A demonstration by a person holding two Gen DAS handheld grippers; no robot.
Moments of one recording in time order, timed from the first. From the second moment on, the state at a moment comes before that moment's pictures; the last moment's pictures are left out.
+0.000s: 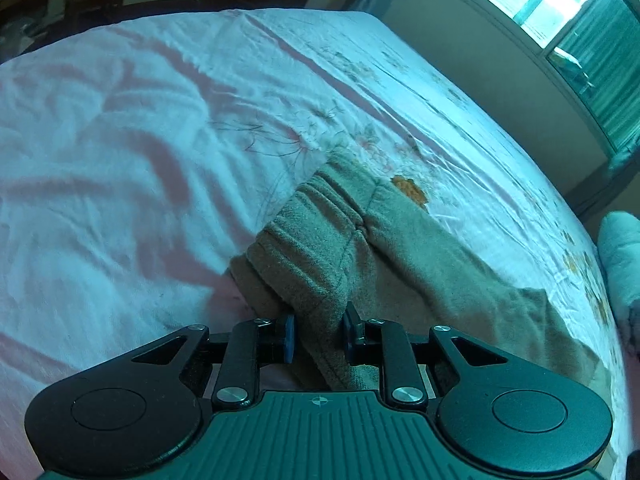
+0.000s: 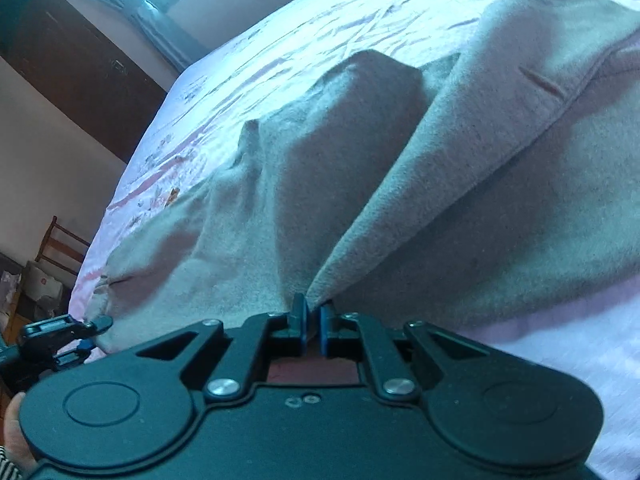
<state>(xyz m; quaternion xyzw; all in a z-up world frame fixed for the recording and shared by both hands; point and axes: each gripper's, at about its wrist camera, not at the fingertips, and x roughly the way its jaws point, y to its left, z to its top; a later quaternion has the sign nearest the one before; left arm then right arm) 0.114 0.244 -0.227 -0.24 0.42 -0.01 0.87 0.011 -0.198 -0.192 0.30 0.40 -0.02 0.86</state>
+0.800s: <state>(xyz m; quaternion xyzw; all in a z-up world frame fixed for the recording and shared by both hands) 0.062 0.049 -0.190 -0.10 0.44 -0.19 0.87 -0.012 -0.226 -0.180 0.30 0.38 -0.04 0.87</state>
